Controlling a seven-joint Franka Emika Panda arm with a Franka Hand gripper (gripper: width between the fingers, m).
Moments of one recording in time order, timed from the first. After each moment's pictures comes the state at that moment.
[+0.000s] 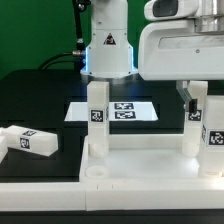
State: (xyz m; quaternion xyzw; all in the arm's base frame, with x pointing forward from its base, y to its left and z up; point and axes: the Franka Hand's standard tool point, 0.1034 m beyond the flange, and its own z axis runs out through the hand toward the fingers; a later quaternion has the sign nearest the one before) arm 0.640 0.110 0.118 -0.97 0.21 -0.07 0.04
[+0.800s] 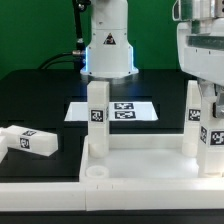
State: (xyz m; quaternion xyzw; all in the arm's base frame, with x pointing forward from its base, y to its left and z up) arm 0.634 0.110 0.115 -0.71 0.70 -0.03 0.07
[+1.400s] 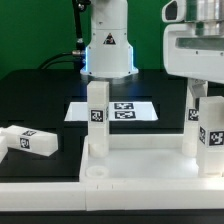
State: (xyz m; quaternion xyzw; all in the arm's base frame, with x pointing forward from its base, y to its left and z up) arm 0.632 0.124 0.114 -0.90 0.44 -0.05 0.05
